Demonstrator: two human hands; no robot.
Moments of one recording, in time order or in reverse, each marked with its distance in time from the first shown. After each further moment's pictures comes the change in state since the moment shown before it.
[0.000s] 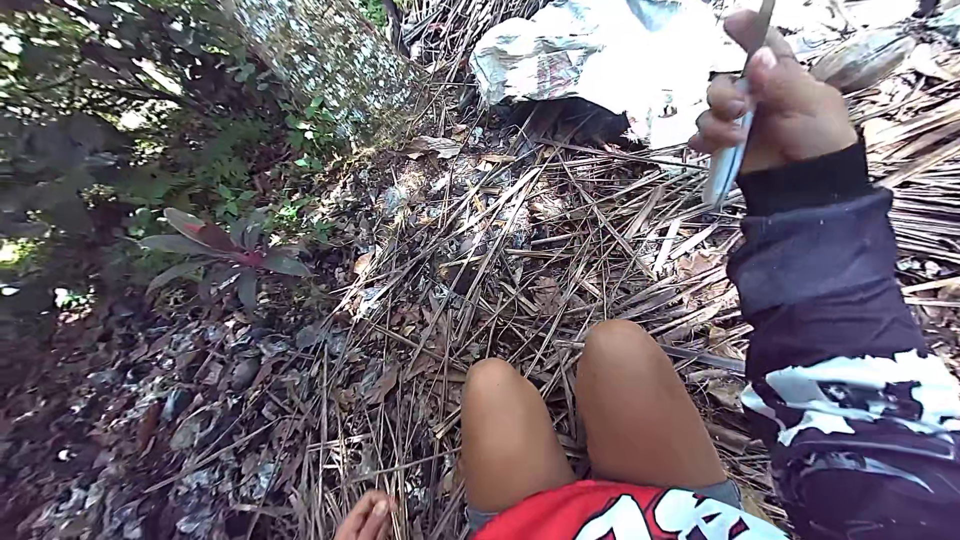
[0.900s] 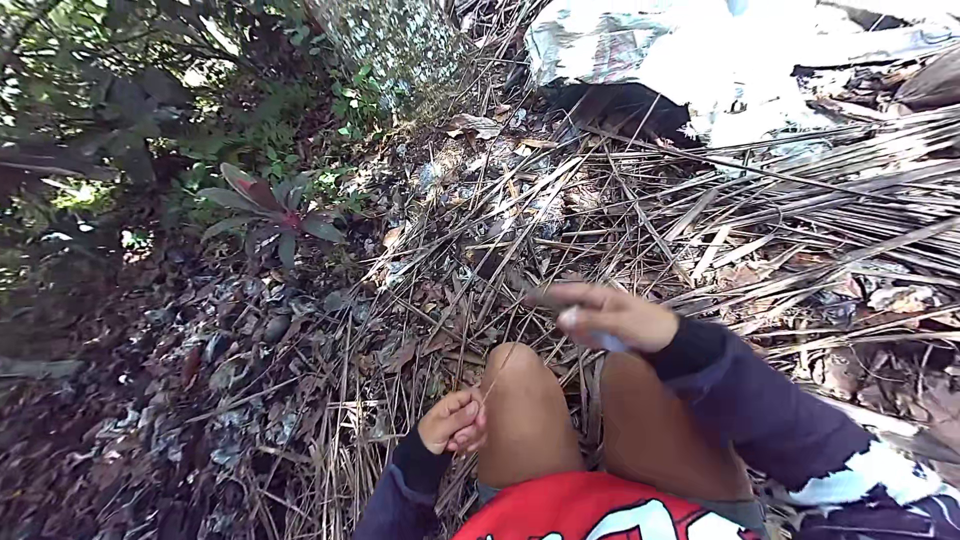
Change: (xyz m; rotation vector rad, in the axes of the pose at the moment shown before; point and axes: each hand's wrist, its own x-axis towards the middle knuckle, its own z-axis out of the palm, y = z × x) left_hand 0.102 0.078 0.092 -0.664 -0.761 -0.024; right_hand -0.099 0.087 0.146 0.048 -0.670 0.446
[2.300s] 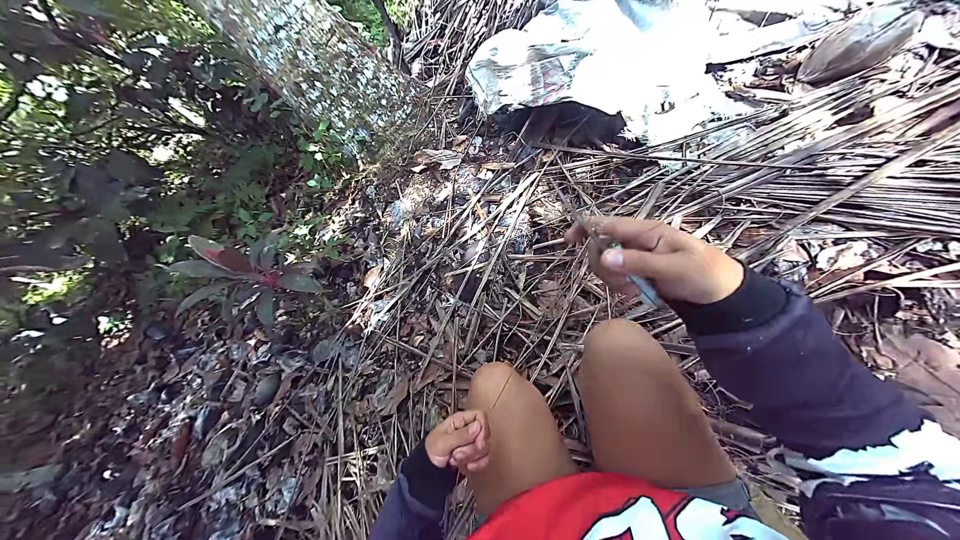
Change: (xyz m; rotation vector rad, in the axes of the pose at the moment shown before) left_hand 0.038 -0.012 -0.013 -0.183 -0.281 -0.167; right_hand -0.057 -0.052 -0.061 -0.108 0.225 -0.298
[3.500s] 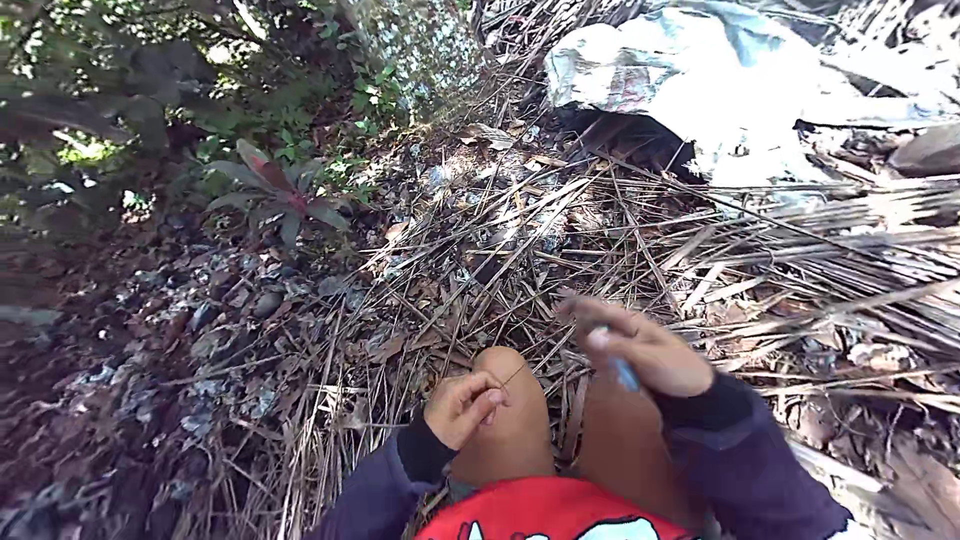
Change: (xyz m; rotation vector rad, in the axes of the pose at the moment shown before) left_hand 0.009 0.008 0.069 1.155 0.654 0.350; right_hand -0.005 0.041 0.072 0.160 -0.122 0.166
